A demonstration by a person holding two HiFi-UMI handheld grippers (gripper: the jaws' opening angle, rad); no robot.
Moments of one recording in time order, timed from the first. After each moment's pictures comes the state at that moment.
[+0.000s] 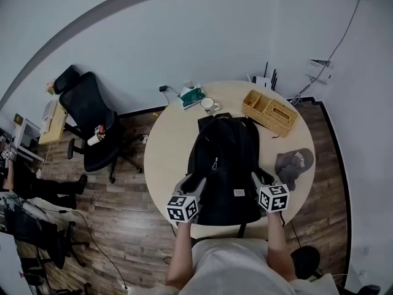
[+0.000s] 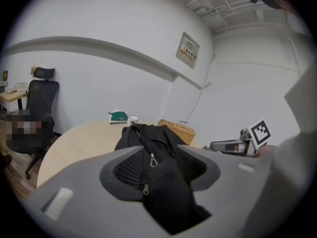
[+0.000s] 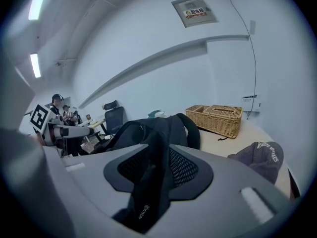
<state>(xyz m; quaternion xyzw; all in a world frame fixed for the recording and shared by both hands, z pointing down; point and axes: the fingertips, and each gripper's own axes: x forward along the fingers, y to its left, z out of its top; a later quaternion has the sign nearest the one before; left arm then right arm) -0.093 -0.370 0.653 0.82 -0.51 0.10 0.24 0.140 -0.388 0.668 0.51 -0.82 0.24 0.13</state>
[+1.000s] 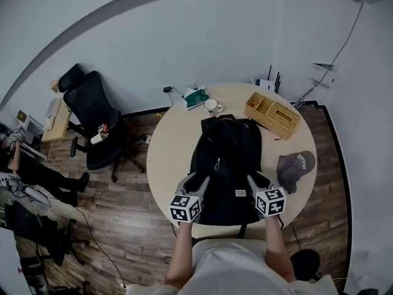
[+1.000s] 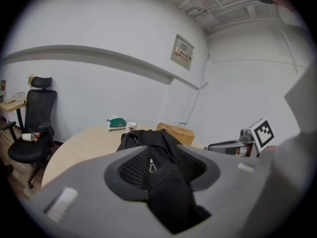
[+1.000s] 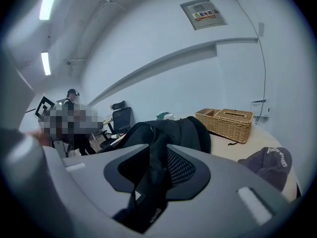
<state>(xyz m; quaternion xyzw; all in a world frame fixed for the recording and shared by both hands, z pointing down) -0.086 -0.371 0.635 0.83 -0.51 0.10 0.21 0.113 -0.380 0.659 0.48 -0.84 0.22 0.13</state>
